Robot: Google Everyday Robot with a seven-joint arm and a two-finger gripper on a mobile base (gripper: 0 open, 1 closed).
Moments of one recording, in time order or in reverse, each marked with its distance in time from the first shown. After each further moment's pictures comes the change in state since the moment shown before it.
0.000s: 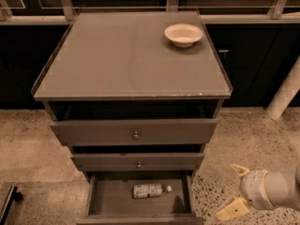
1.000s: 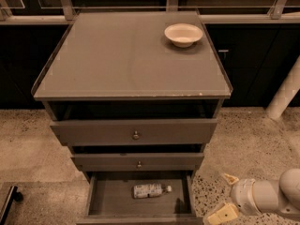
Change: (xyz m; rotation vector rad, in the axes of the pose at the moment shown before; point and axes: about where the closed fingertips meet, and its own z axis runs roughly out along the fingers) arm 0.038 0.000 0.056 -0.066 -0.037 0.076
